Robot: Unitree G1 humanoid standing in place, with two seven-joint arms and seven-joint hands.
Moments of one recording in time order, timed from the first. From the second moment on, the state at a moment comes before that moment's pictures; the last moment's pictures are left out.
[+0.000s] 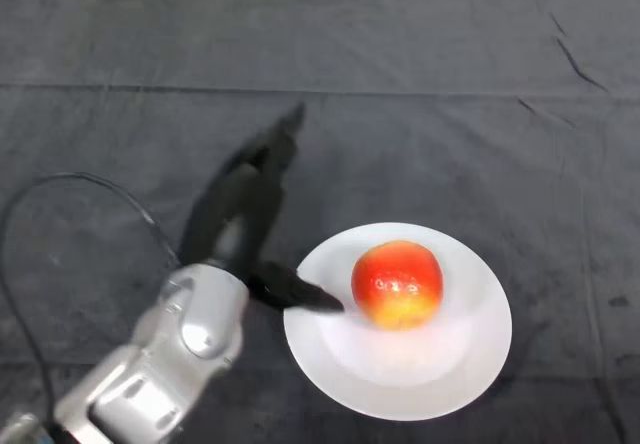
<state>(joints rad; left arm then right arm) -0.41 0.43 -0.62 -0.05 0.13 0.35 0.37 -0.69 -0.57 -1.06 1.18 0.97 0.05 0.29</state>
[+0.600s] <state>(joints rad) -0.16 0.49 -0.24 -0.11 0.07 0.18 0.50 -0.69 -0.57 -1.06 1.18 0.97 0.05 0.29</state>
